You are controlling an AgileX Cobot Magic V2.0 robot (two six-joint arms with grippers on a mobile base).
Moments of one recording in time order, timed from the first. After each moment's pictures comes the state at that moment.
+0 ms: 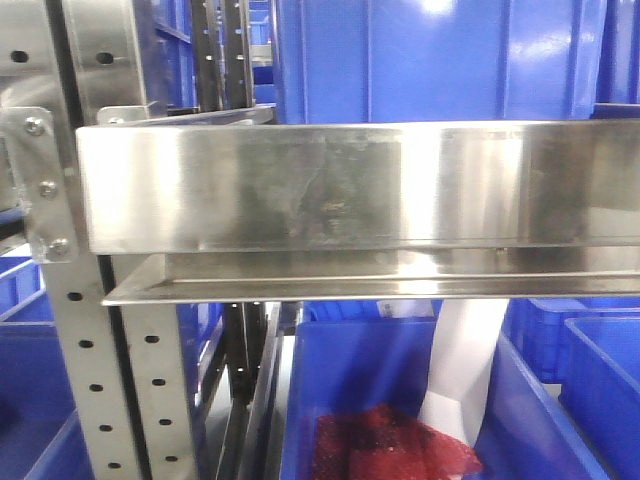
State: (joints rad) left arm -0.02 -0.01 0.03 -0.08 0.12 0.05; right arm 0.35 0.24 -0.76 -0.06 0.74 0.16
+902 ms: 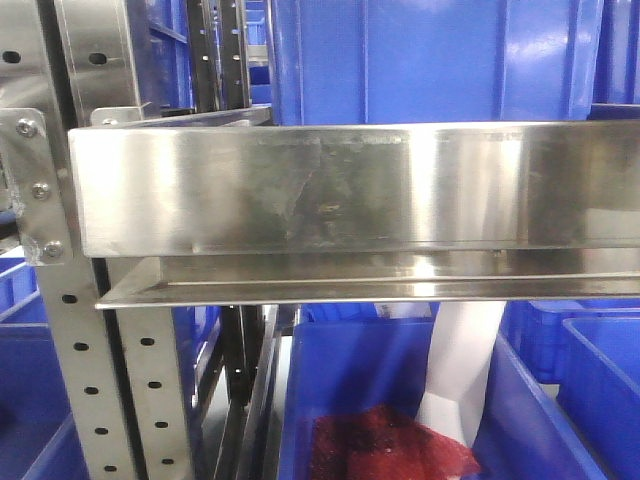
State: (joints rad) left arm -0.02 -0.01 0.03 -0.08 0.12 0.05; right arm 0.35 0.27 -0.77 -0.08 0.74 0.08
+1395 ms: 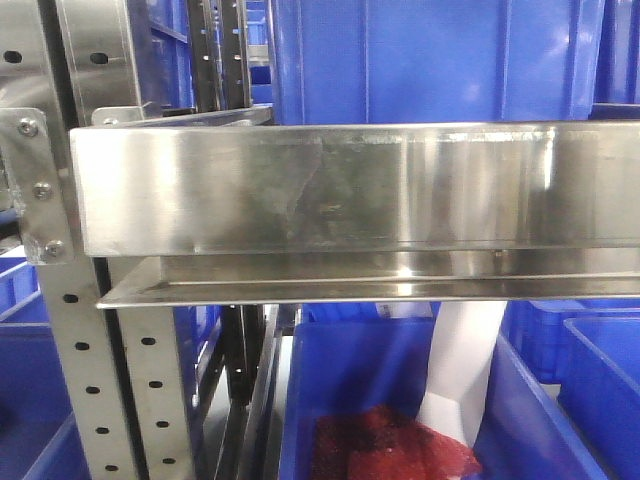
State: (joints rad) left arm -0.02 -0.01 0.03 -0.08 0.12 0.05; right arm 0.40 0.69 -0.94 -0.09 0.57 -0.64
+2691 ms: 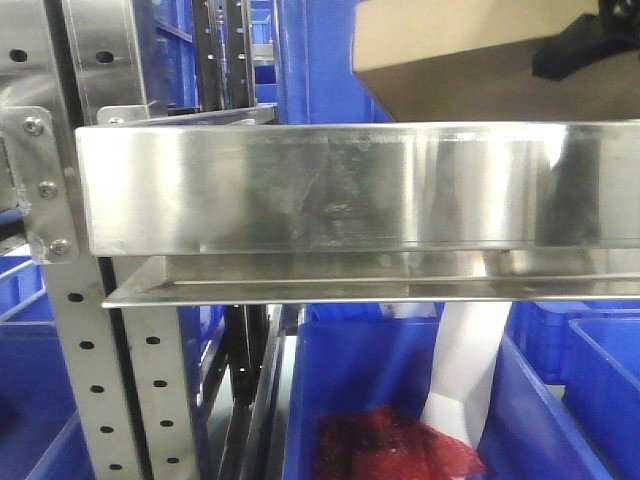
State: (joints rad) left arm -0.02 -0.01 0.03 -0.08 0.12 0.05; right arm 0.35 1.24 -0.96 -0.06 0.35 -1.14
